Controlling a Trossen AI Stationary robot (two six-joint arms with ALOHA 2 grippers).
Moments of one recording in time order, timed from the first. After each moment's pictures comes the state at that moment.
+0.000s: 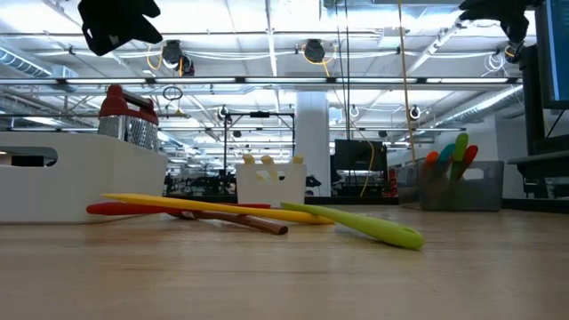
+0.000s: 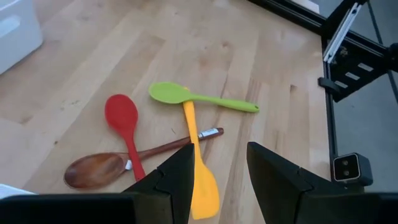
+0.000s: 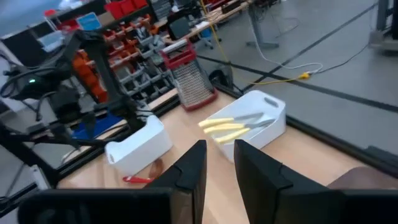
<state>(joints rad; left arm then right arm) -0.50 1.14 0.85 -0.41 -0.40 -0.74 -0.91 0.36 0.89 -0.75 -0.52 0.28</state>
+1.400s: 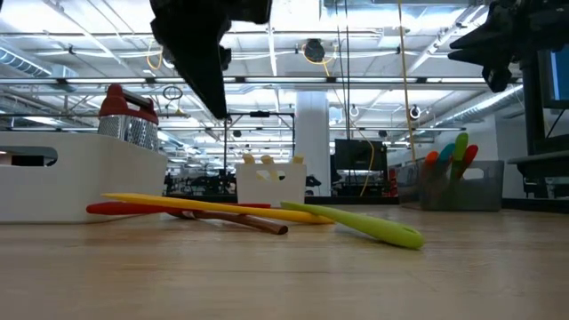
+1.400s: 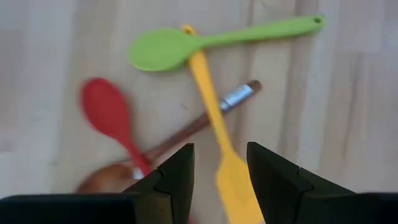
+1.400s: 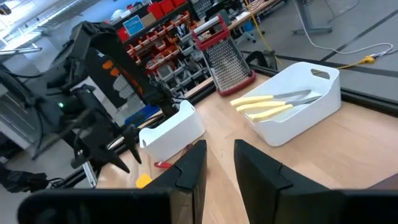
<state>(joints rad) -0.31 1.79 1.41 -0.83 -0.12 -0.41 -0.91 0.17 0.47 -0.43 -0.72 0.43</state>
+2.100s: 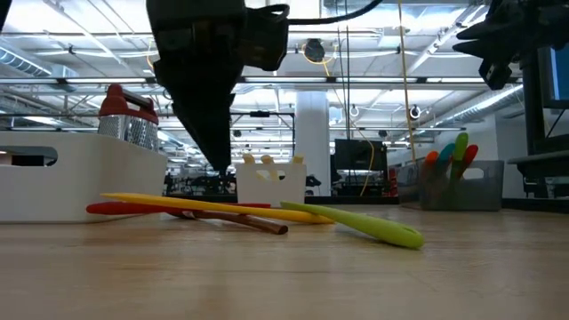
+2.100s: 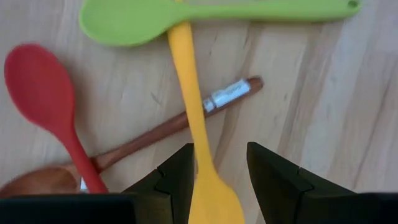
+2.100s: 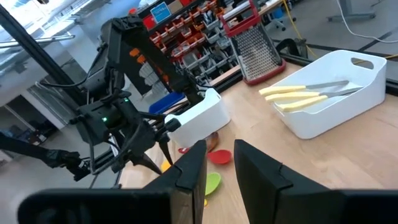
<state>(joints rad) -0.33 1.93 1.41 -0.75 -0.10 -0.57 -0.91 0.17 0.47 -0.44 -0.84 0.43</state>
